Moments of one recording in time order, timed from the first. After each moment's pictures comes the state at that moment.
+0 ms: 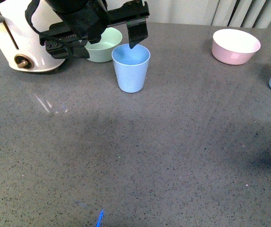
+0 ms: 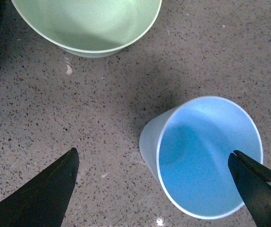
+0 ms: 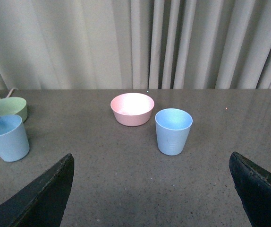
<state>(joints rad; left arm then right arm) -0.42 2.12 1.47 -0.23 -0.03 -0.49 0.00 0.01 0.02 0.00 0.00 0.00</state>
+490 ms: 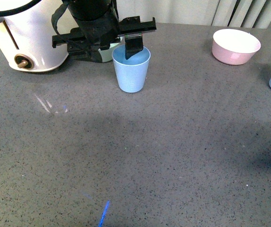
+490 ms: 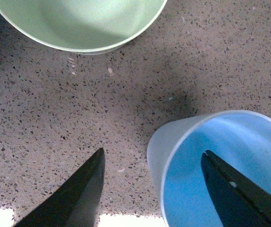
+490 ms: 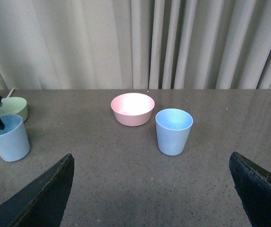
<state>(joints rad) -0.44 2.24 1.63 -0.36 -0.08 -0.47 0.00 0.01 0.02 0.00 0.00 0.00</state>
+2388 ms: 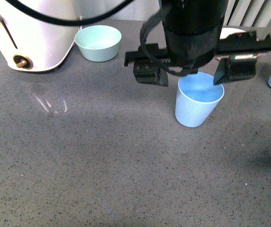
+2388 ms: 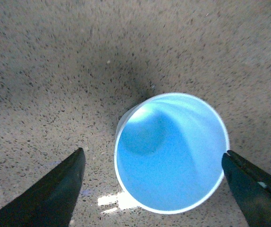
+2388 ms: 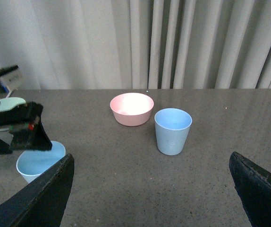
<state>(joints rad) -0.73 2.14 1.60 -0.42 -0.03 -0.57 0.00 0.01 0.02 0.00 0.00 0.00</state>
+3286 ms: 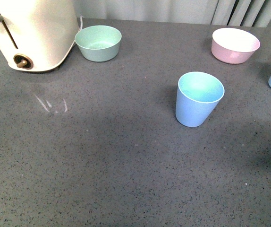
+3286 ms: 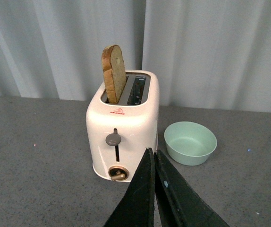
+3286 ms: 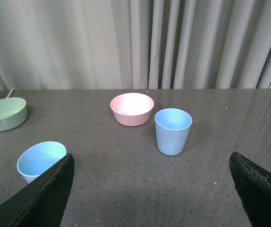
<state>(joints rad) -0.32 1.14 0.30 0.83 -0.30 -0.02 0.00 0.00 0.02 0.00 0.00 0.00</state>
